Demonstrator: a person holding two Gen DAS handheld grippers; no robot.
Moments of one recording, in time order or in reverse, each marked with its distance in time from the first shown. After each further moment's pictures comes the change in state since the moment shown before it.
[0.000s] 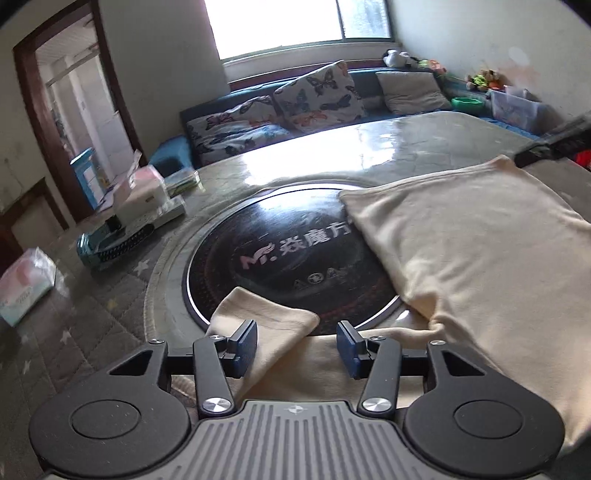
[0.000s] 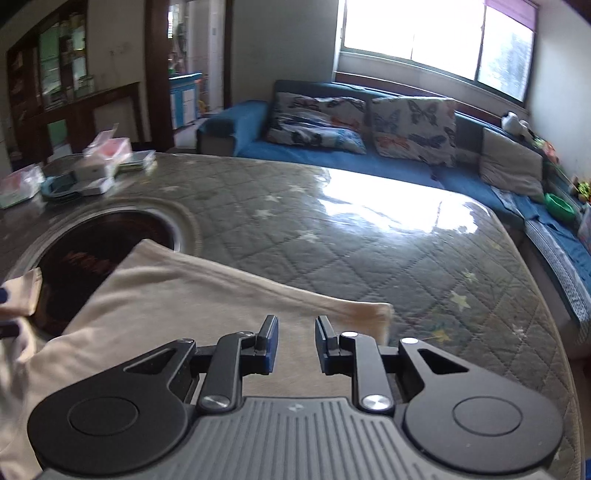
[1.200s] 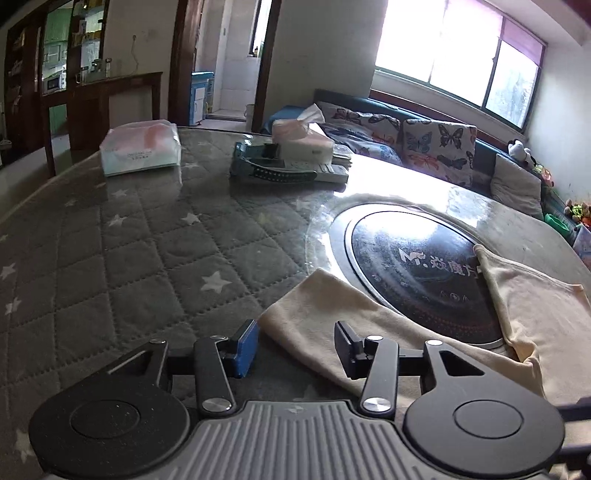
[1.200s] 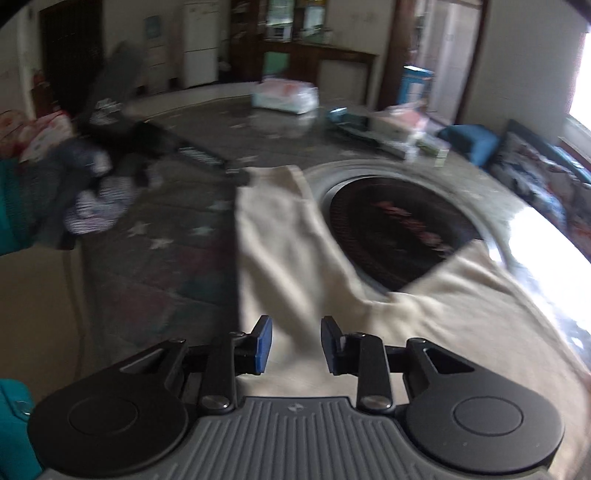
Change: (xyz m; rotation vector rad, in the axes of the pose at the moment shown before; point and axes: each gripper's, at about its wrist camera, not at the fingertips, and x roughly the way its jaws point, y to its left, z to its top) left arm -0.030 0.110 -0.054 -0.511 -0.016 0.106; right arm -0.052 0.218 -0.056 -0.539 0.067 0.511
